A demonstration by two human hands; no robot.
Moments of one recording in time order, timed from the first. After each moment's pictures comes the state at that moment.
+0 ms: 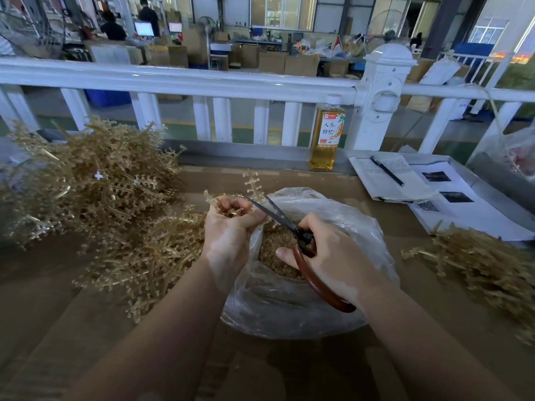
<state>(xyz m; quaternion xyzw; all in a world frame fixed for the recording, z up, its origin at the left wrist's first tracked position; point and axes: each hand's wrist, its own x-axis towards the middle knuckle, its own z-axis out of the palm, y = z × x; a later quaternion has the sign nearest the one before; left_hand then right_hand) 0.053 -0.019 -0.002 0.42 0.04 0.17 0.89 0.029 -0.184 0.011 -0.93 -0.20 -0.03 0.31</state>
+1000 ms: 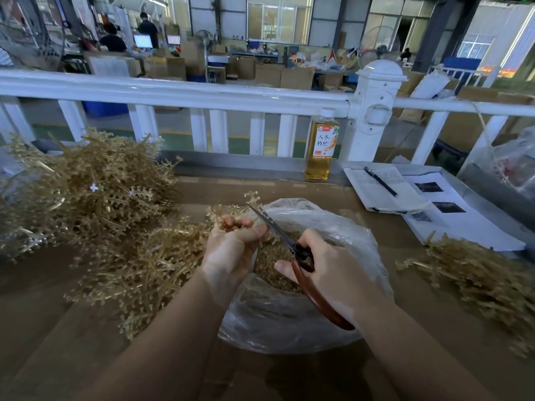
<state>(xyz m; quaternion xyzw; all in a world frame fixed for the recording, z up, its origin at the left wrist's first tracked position) 0.055 -0.023 -0.005 0.35 0.06 0.08 0.93 0.025 -0.187 0.007 -0.93 -0.20 -0.06 0.29</state>
